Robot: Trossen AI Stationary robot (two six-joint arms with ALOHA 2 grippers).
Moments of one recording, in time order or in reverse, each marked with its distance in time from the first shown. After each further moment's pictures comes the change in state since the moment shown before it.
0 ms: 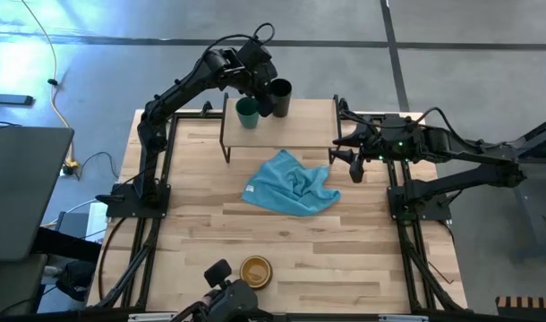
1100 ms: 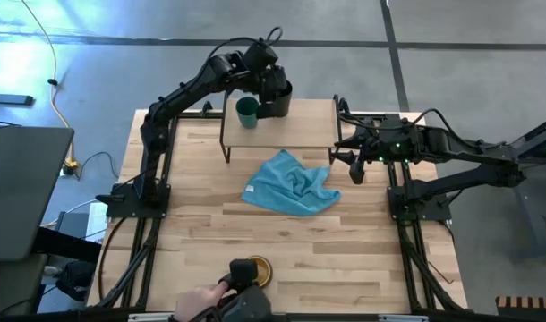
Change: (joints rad) left arm -0.044 0.023 0.001 0.113 -0.068 0.515; right arm 0.000 0.000 -0.004 -0.052 0.006 0.021
